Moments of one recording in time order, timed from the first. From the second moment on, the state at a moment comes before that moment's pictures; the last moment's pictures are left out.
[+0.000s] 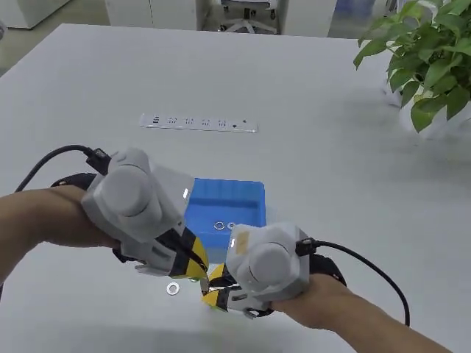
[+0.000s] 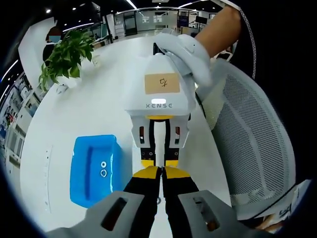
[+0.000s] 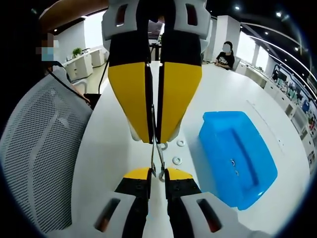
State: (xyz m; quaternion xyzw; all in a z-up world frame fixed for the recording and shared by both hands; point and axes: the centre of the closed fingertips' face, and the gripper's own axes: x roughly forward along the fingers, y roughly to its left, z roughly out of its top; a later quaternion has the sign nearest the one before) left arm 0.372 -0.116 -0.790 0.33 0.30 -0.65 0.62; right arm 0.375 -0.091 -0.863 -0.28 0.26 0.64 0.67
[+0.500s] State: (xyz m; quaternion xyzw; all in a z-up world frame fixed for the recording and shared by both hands) left arm 0.375 -0.117 -0.792 0.33 0.30 -0.65 0.62; right arm 0.377 -0.091 -0.865 -0.27 0.26 0.64 0.67
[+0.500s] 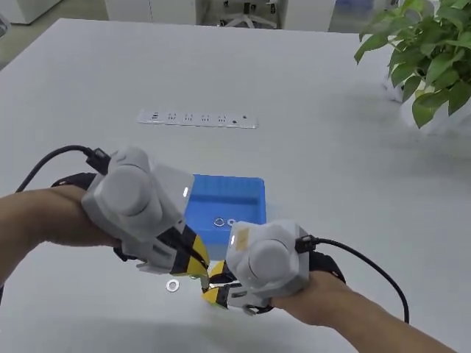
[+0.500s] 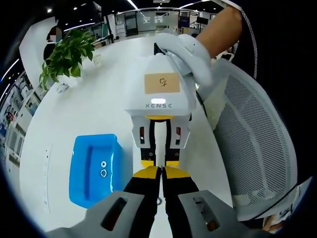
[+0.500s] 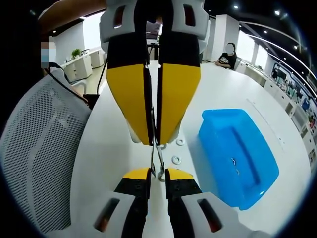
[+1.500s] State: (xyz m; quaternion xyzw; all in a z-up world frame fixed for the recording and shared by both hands) left arm 0.376 -0.117 -0.792 0.32 0.30 -0.64 0.63; right arm 0.377 -0.092 -0.867 -0.27 0.27 0.64 0.67
